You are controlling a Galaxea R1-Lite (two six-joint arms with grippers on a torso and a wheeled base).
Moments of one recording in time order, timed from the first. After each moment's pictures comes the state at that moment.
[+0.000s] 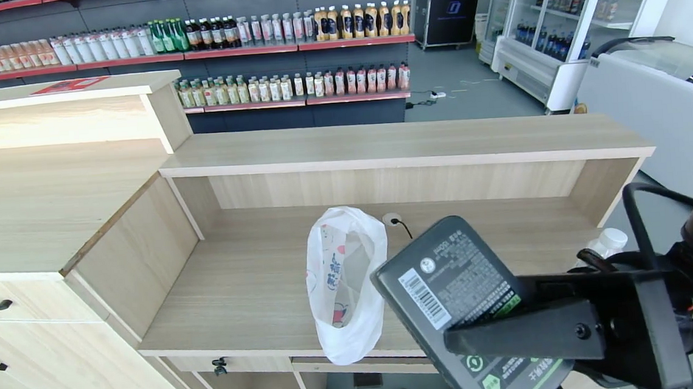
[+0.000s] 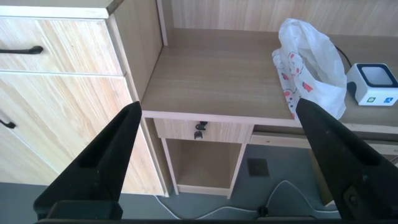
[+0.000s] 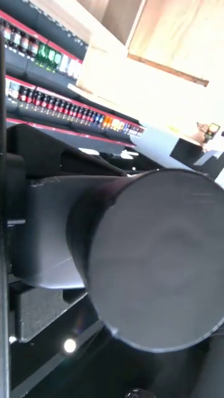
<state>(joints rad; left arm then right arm) 0.00 0.00 0.00 0.00 0.00 0.00 0.71 1.46 -0.54 -1.01 0.93 -2.34</state>
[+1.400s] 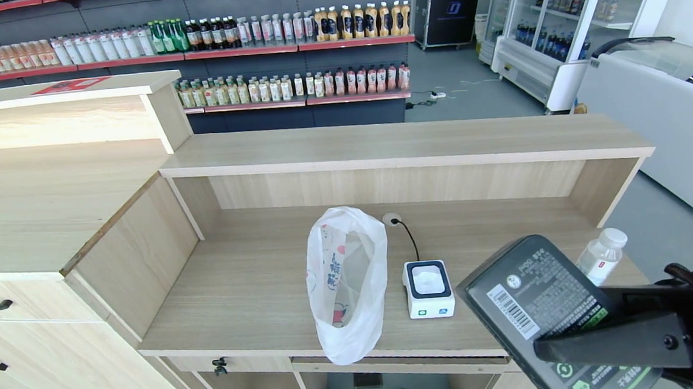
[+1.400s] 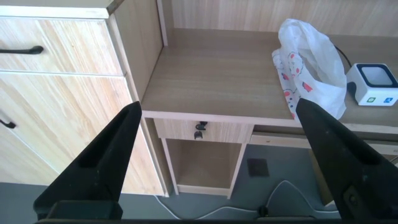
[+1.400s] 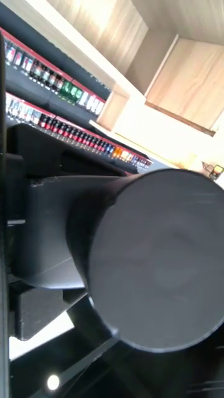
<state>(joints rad) 0.00 0.00 0.00 0.00 0.00 0.00 0.52 1.26 -0.50 -0.62 0.99 -2.52</state>
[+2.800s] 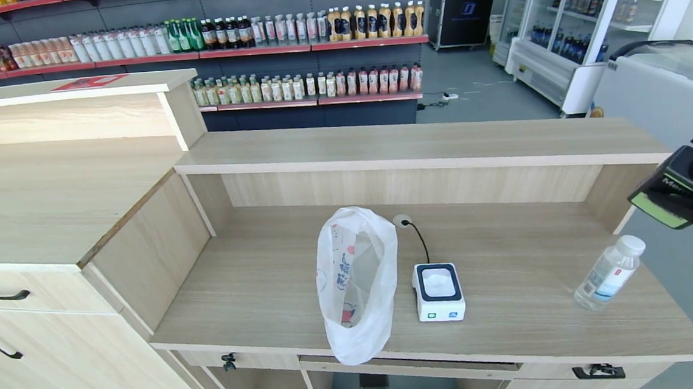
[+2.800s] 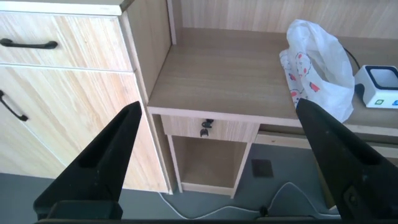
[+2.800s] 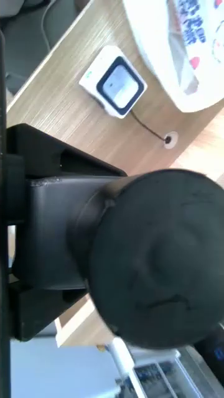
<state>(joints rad) 0.00 0.00 0.00 0.00 0.00 0.00 -0.18 1.21 -0.56 -0.54 0.45 -0.74</state>
